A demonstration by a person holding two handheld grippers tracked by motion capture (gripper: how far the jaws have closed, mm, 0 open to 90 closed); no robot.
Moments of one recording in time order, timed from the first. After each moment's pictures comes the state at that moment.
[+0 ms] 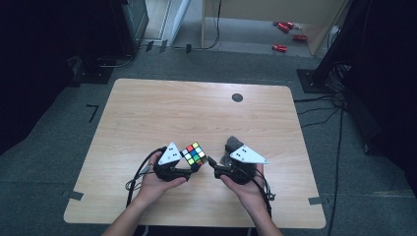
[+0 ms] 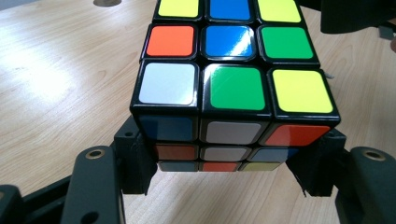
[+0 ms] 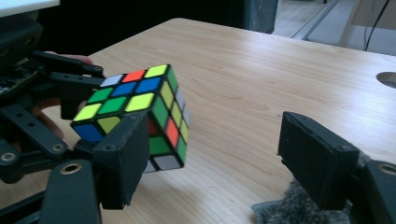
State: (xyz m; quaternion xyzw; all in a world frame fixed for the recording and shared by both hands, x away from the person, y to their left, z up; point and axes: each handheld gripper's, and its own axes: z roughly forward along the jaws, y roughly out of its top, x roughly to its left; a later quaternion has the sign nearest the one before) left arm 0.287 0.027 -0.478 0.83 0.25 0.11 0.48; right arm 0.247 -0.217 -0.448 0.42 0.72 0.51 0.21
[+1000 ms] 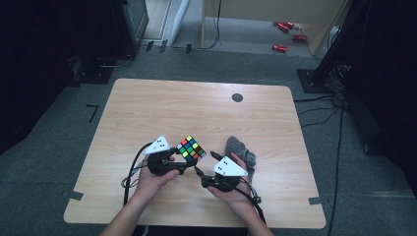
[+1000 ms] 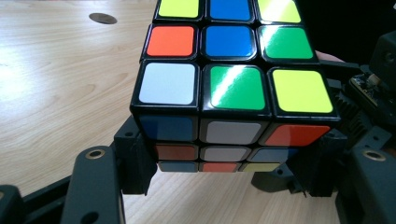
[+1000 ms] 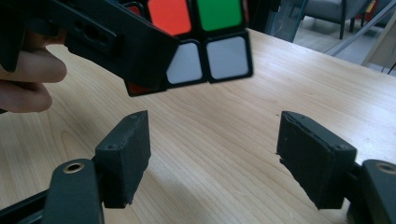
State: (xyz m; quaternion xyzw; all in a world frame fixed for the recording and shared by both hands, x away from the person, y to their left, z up) left arm 0.296 0.044 -0.464 0.78 0.30 0.02 0.55; right arm 0.243 -0.183 -0.492 0.33 0.75 0.51 0.25
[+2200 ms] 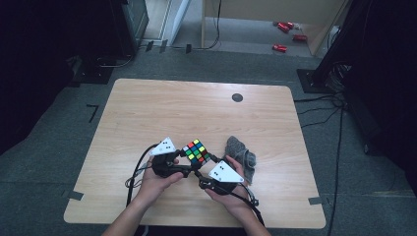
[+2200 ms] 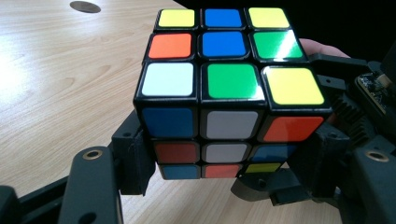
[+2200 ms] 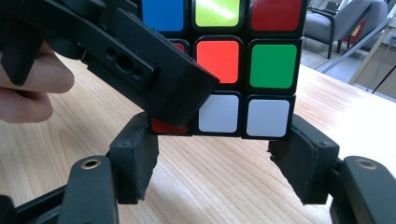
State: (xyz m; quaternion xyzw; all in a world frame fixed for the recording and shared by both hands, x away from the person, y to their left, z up) left arm 0.293 0.035 -0.465 0.78 0.30 0.01 0.55; right arm 0.235 -0.175 -0.494 0.31 0.75 0.51 0.28
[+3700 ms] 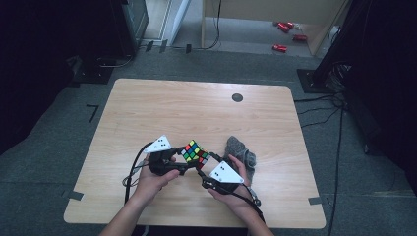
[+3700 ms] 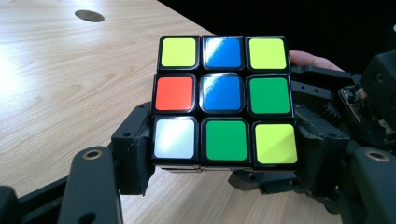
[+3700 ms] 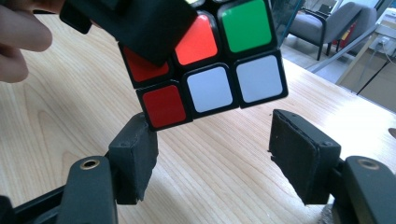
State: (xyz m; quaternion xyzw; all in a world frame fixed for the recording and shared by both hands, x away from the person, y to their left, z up) left arm 0.296 0.044 -0.460 0.78 0.30 0.00 0.56; right arm 0.237 -0.182 -0.496 0.29 0.76 0.49 0.31
